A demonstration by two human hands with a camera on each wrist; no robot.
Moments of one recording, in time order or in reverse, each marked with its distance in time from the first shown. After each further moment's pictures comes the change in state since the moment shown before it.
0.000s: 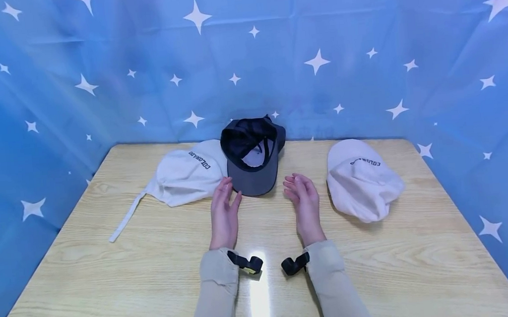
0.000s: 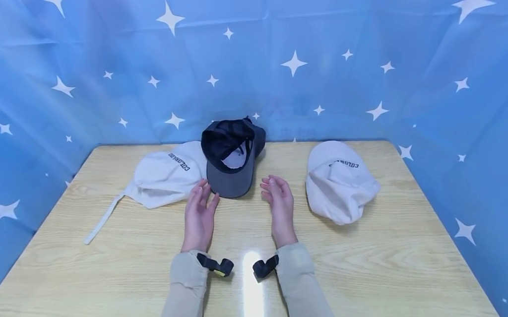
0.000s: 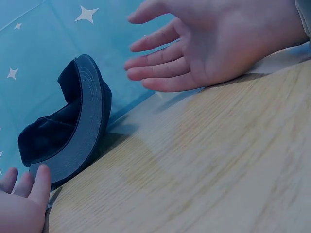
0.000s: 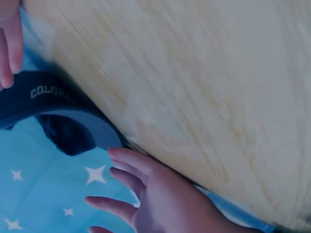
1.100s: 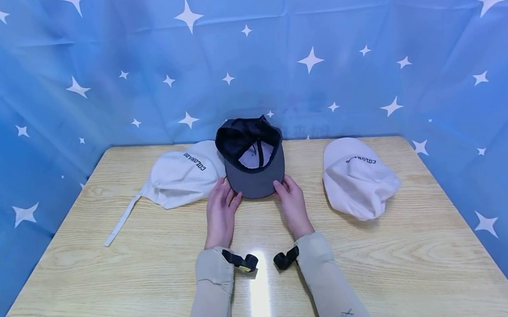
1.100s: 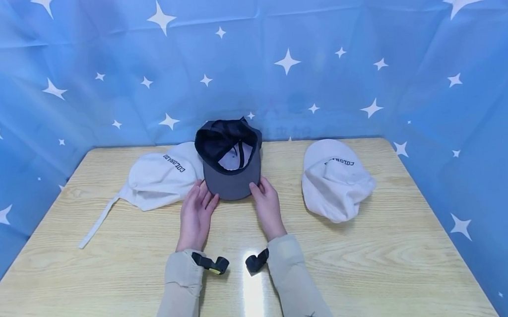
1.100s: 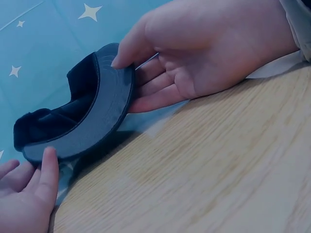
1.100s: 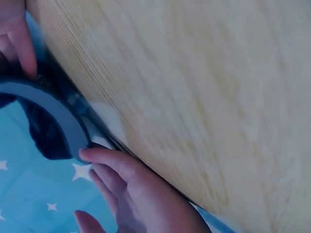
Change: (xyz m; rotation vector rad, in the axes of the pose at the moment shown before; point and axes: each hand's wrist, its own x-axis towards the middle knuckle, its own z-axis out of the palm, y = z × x) left_hand 0.008 0.000 -0.001 -0.002 0.022 -0.140; right_hand 0.008 0.005 0.012 -0.326 -0.093 0.117
